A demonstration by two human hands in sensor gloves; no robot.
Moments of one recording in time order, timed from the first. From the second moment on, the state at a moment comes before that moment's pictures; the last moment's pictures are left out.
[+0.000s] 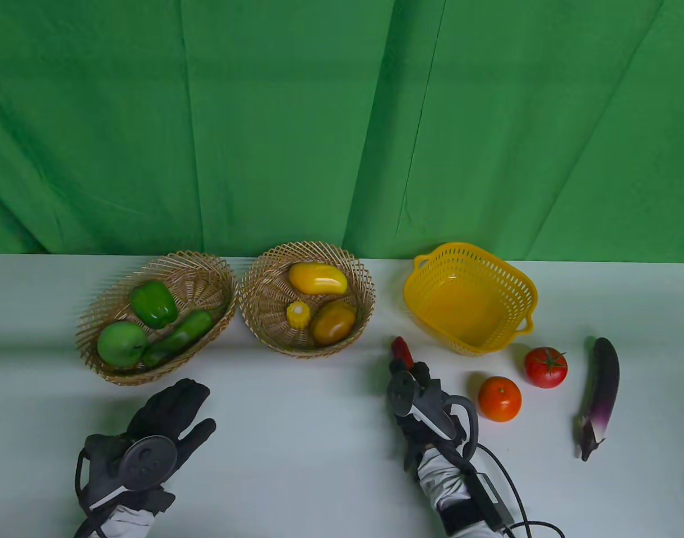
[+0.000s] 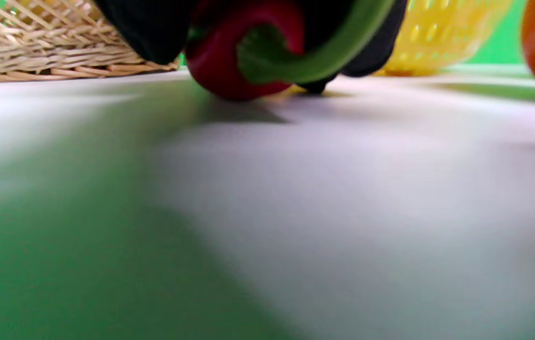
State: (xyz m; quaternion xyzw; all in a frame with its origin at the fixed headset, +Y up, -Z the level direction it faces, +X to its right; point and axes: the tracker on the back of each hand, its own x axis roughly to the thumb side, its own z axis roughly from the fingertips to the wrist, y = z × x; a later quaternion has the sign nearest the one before) left_hand -0.273 -0.690 -0.247 0.12 -0.14 0.08 0.98; right_hand 0.123 -0.775 -0.368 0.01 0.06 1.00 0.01
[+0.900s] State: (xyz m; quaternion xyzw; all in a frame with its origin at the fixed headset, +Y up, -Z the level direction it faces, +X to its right) left_hand -0.282 -0.689 -0.248 0.12 -0.12 0.07 0.98; right_hand 0.135 -0.706 -0.375 0.06 0.06 0.99 0.12
